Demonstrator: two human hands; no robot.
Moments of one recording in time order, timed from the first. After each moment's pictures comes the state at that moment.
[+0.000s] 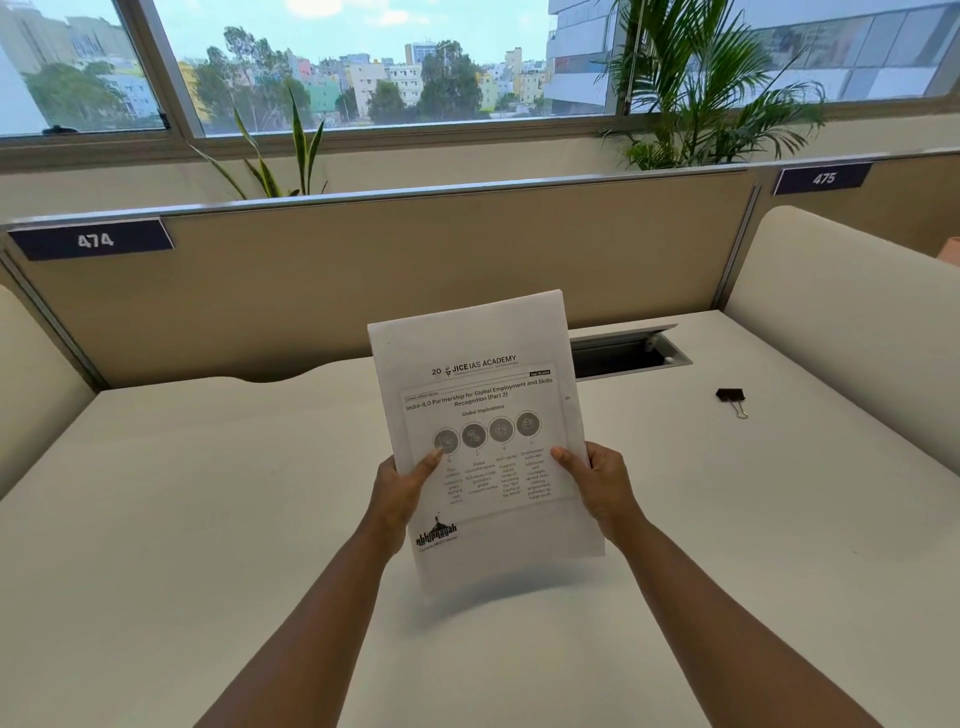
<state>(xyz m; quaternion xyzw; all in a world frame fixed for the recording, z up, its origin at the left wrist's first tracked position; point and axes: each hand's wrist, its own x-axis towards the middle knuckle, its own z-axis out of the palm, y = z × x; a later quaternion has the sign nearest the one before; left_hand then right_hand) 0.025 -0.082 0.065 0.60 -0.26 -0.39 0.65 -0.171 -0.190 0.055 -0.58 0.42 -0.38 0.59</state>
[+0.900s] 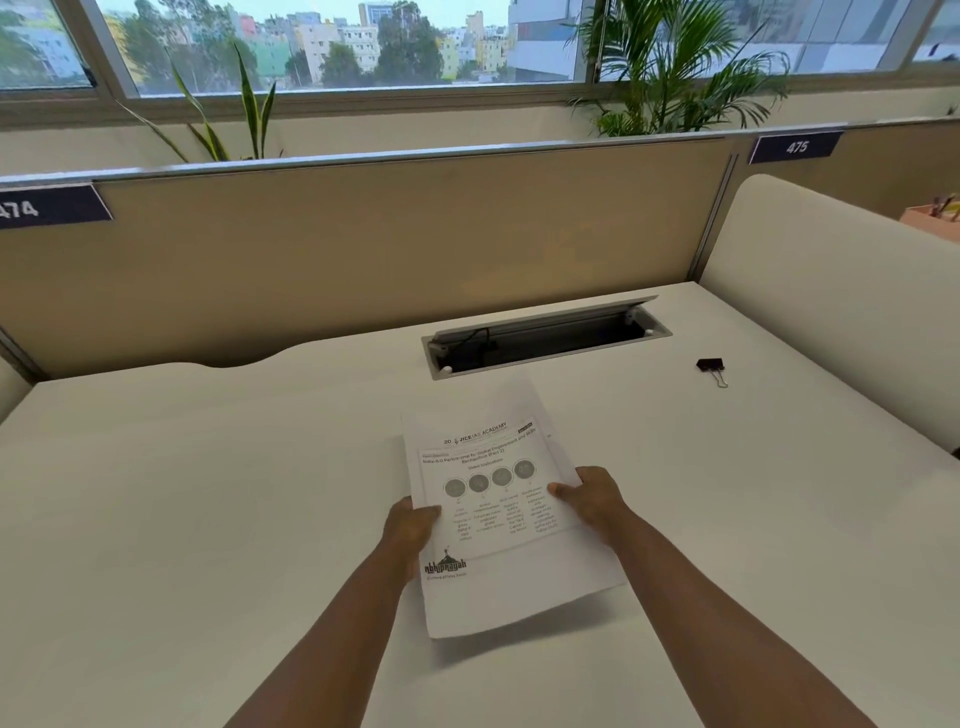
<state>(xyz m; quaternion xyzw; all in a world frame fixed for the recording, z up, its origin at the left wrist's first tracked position) 0.016 -0.082 0.001 0.71 -0.14 -0.49 0.48 -0.175 -0.196 0.003 -0.62 0.60 -0.18 0.48</state>
